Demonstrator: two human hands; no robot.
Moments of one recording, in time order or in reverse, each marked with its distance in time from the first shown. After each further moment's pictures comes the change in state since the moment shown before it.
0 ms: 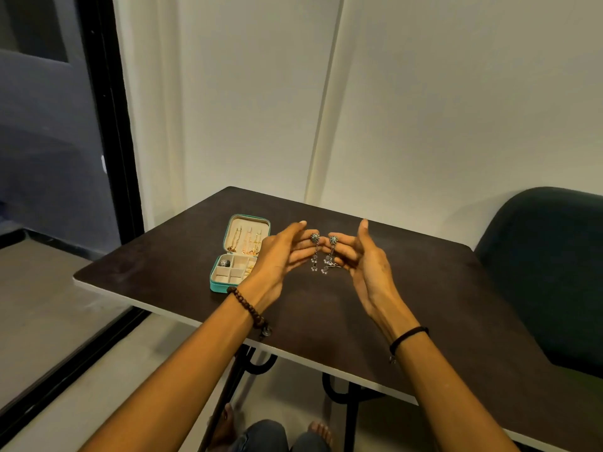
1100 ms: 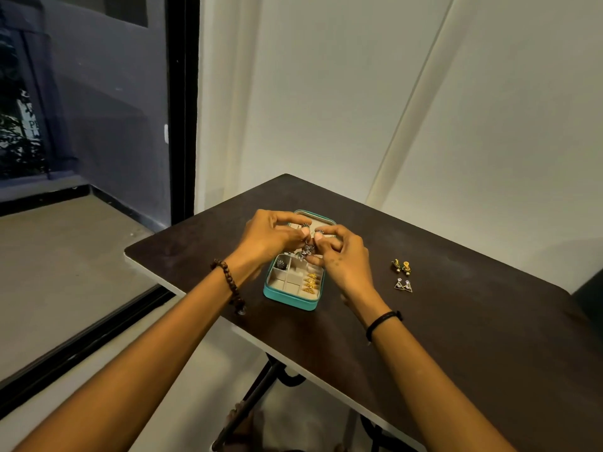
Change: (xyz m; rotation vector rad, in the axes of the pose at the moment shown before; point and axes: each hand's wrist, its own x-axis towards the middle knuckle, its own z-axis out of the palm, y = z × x) left_hand 0.065 0.030 -0.142 0.452 0.129 0.146; right_hand 0.074 0.067 0.136 -0.376 -0.137 -0.058
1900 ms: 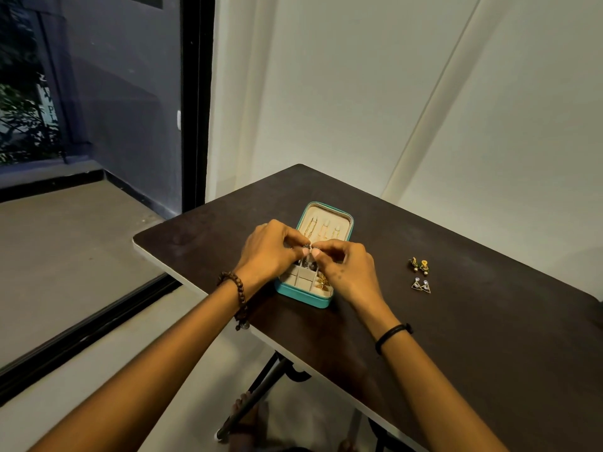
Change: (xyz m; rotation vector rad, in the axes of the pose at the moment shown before) left_hand -0.009 -0.026 -0.008 0.583 0.065 0.023; right_hand 0.000 0.023 0.006 -0.386 -0.092 -0.098
